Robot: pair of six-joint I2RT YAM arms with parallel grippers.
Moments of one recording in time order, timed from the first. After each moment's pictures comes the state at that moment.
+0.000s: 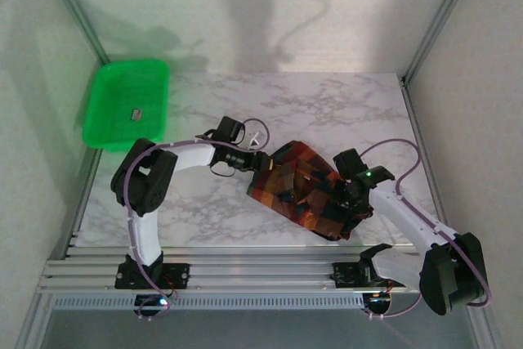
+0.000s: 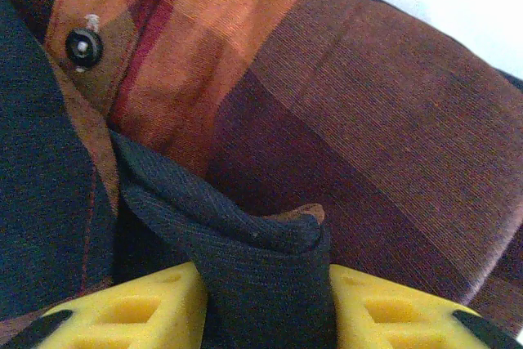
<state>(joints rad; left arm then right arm) -0.49 1.95 1.15 -0.17 0.72 -0.41 0.41 1.13 0.71 -0.91 0.08 0.77</state>
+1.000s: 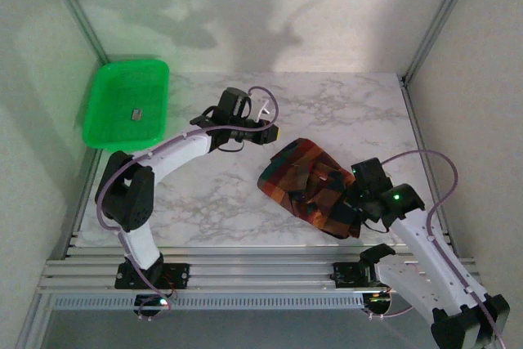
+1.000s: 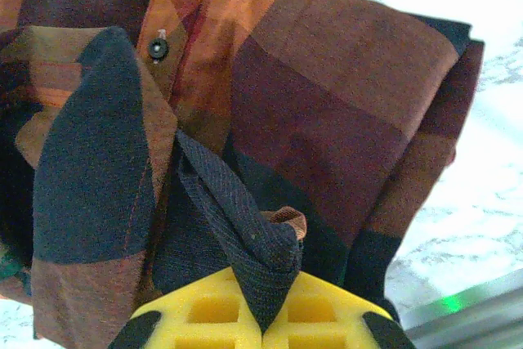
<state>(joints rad) -0.56 1.79 1.38 -0.23 0.55 -0.33 0.41 0.79 0.75 -1.11 0.15 0.92</state>
